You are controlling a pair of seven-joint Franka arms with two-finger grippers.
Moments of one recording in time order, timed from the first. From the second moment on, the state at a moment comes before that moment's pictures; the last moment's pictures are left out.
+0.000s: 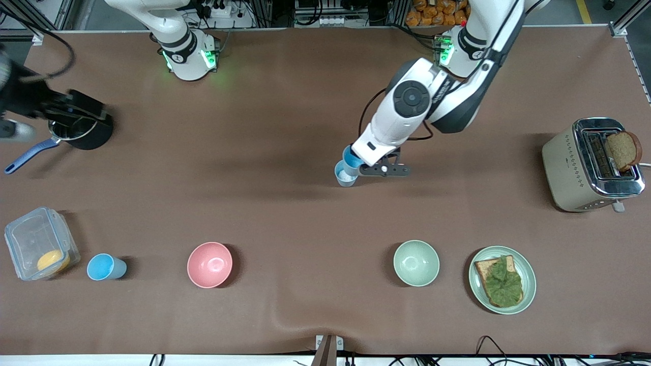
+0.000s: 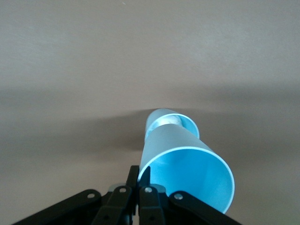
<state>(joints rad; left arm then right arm) -0.41 0.35 -0.29 -1.85 -0.09 2.22 -0.63 -0.01 0.02 0.00 -1.47 0.13 1.38 0.07</state>
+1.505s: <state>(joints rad) -0.35 0.38 -0.27 -1.76 -0.08 2.26 -0.63 -0.03 0.00 0.02 -1.50 0.04 1.40 0.02</state>
